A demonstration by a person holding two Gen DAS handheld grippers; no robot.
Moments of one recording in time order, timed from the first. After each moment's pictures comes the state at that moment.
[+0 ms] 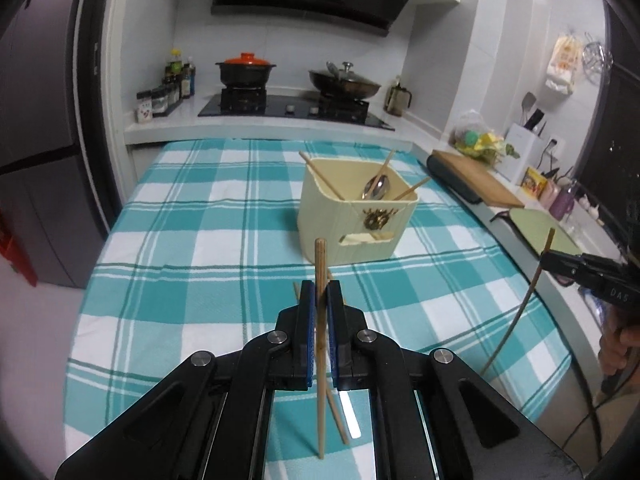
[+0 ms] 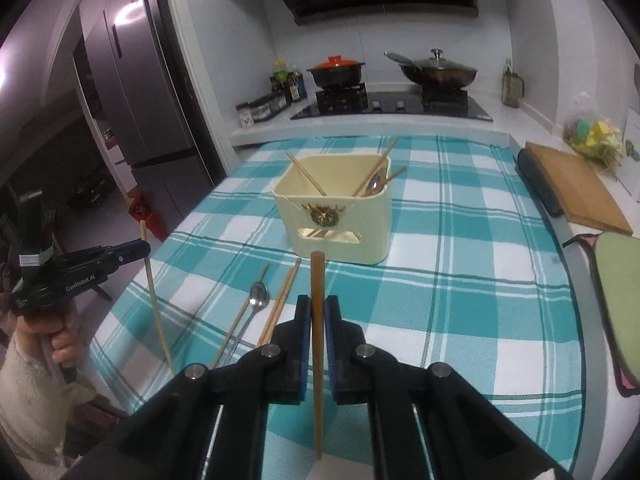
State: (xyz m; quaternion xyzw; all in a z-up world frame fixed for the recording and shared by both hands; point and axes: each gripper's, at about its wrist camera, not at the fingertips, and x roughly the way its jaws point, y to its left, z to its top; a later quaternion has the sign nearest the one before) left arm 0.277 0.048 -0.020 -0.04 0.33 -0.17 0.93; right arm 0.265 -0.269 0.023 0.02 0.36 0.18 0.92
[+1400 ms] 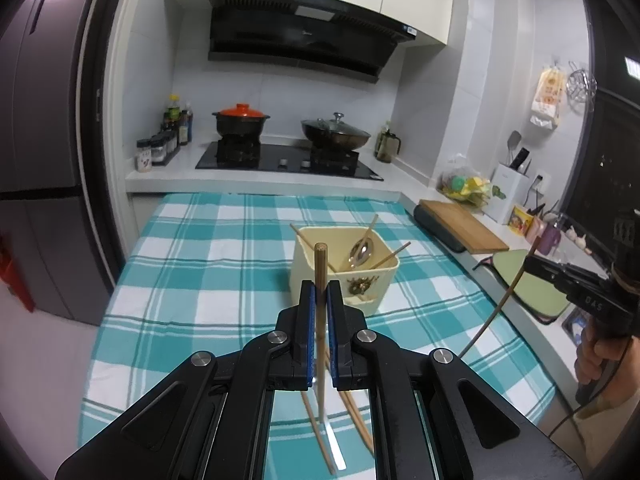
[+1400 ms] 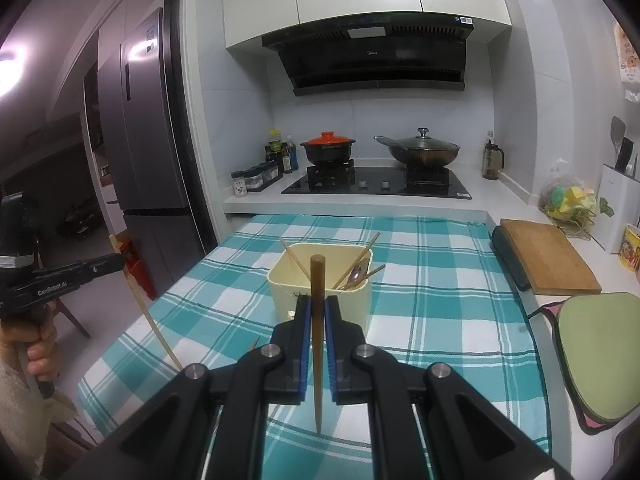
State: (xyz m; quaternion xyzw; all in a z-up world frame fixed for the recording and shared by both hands) left arm 0.274 0.053 0.039 -0.05 0.26 -0.18 0.95; right arm 0.256 -0.271 0.076 0.01 0.24 0.15 0.96
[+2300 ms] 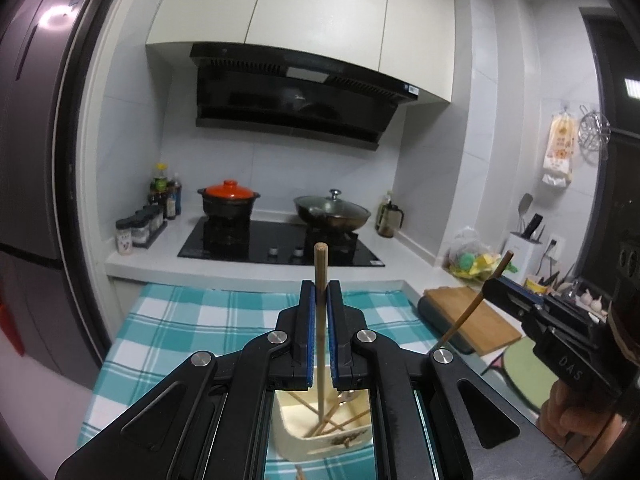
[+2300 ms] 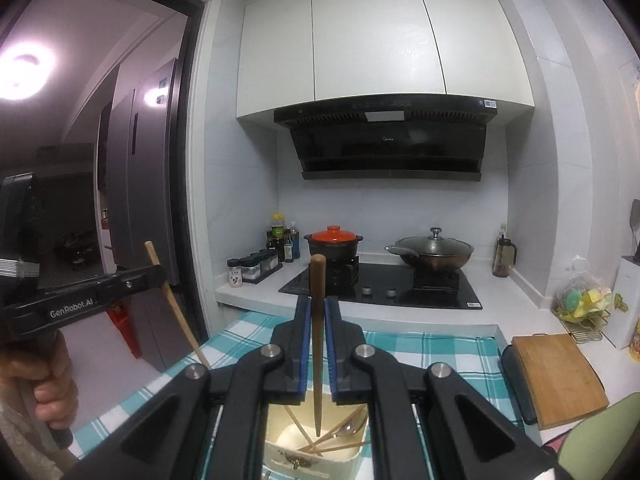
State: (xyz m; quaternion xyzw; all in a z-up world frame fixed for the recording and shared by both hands) left arm 0.404 -0.011 0.120 -0.07 0.16 -0.16 0.97; right arm 0.366 -0.238 0.160 -0.02 0.10 0.16 0.98
